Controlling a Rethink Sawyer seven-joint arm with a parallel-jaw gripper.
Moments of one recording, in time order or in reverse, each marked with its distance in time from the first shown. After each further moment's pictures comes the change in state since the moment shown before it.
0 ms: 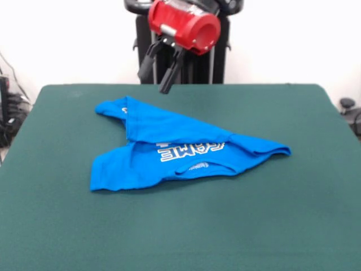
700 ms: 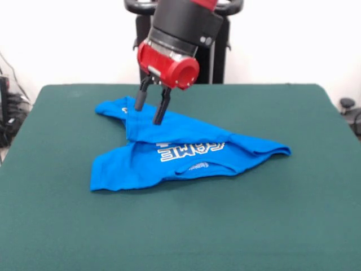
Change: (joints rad) arm -0.190 -0.003 0.210 0.083 -0.127 -0.051 0.000
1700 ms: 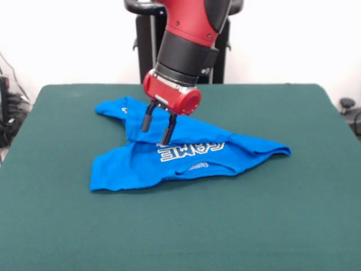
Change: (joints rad) arm -0.024 0.107 0.038 0.011 -0.118 -0.097 0.000
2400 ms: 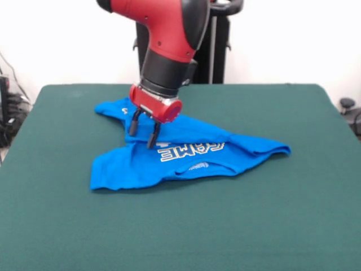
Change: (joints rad) arm -0.092 0.078 0.027 0.019 -0.127 -0.051 0.000
